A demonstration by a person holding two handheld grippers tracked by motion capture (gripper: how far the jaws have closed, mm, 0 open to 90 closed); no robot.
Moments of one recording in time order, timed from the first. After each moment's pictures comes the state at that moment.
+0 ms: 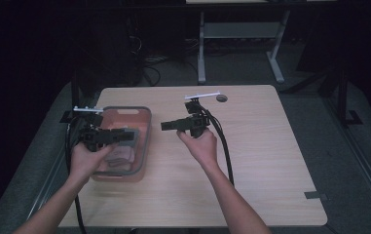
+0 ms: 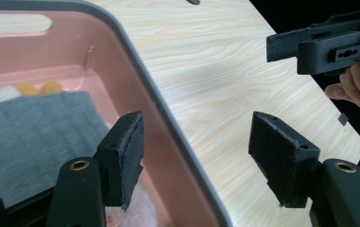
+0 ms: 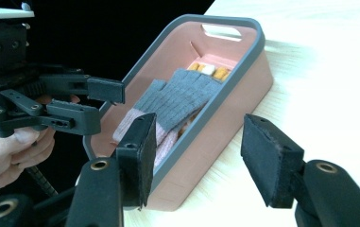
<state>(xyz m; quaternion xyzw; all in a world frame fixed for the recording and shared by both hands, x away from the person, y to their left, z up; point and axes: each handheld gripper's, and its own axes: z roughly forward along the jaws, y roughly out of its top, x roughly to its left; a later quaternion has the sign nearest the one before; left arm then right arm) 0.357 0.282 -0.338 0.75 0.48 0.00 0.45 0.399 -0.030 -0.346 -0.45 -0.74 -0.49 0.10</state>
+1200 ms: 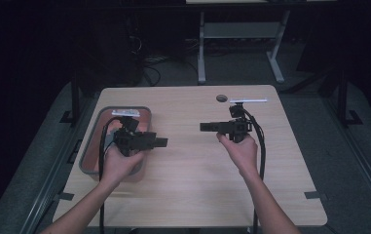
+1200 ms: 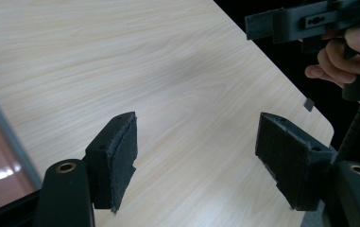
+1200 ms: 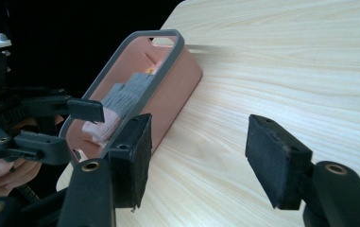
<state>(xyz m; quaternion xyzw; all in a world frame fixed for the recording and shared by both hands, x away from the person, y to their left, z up) 0.347 0.195 -0.344 0.78 0.42 -0.02 0.46 0.379 -0.136 -0.350 -0.51 -0.70 -0.49 0.07</state>
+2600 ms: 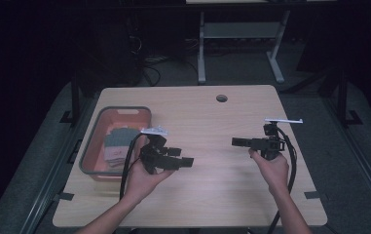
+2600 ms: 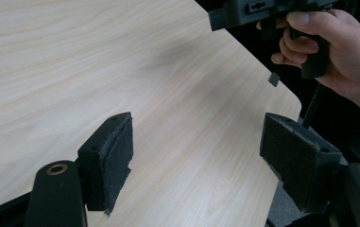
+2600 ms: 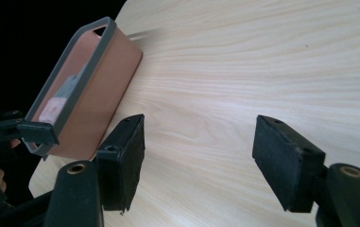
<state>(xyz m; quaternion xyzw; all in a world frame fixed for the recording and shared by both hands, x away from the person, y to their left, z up) 0.313 0.132 -0.372 0.80 0.37 -0.06 0.47 0.346 -0.224 -0.396 -0.58 -0.66 -0.47 0.06</state>
